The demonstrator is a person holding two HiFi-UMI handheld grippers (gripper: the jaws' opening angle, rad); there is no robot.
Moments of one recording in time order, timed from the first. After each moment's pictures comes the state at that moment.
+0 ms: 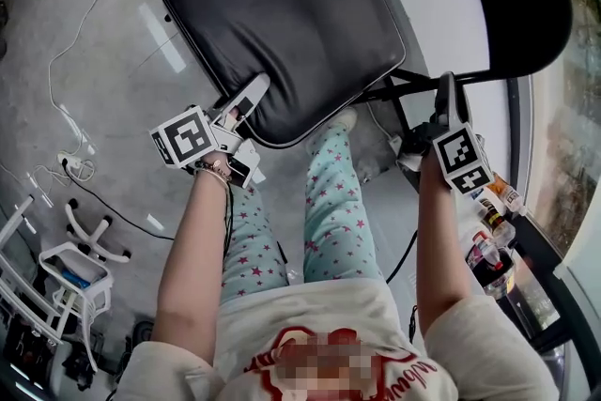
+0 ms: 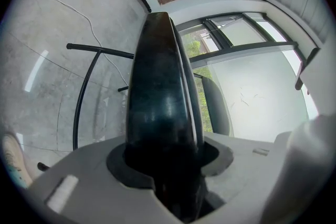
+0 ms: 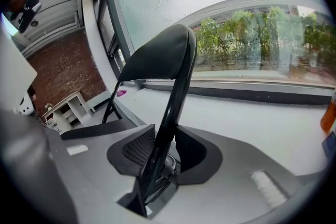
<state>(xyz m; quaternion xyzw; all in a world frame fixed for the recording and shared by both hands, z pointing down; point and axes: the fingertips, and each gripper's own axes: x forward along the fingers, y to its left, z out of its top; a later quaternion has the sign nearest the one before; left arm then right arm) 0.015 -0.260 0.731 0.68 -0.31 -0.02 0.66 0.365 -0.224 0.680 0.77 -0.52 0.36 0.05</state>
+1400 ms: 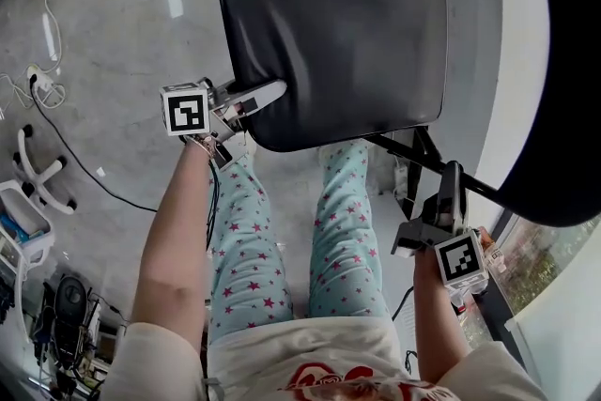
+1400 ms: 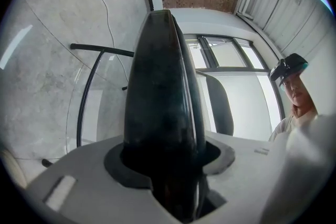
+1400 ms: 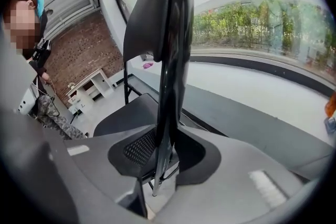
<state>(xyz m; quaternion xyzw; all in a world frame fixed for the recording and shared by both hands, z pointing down) -0.131 -0.204 0.846 0.71 -0.21 -0.11 0.66 0.179 -0.163 0.702 0.67 -0.59 0.42 0.14</state>
